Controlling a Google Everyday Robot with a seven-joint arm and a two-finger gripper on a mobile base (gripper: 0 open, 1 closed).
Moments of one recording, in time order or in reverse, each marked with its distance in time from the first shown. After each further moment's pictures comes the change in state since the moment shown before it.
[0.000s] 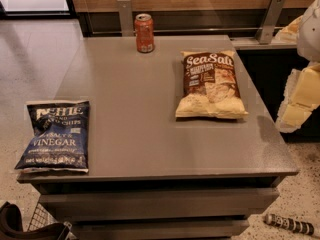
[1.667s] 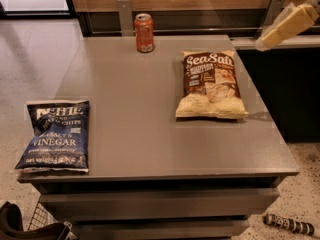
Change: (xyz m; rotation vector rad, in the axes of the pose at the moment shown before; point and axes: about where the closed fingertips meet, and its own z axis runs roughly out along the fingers) arm -0.017 -0.176 -0.007 0.364 -0.486 0.092
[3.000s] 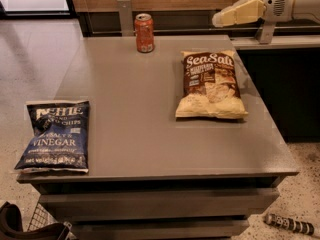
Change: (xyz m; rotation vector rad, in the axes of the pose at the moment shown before) arm -0.036 -0.032 0.104 -0.169 -0.456 0.418
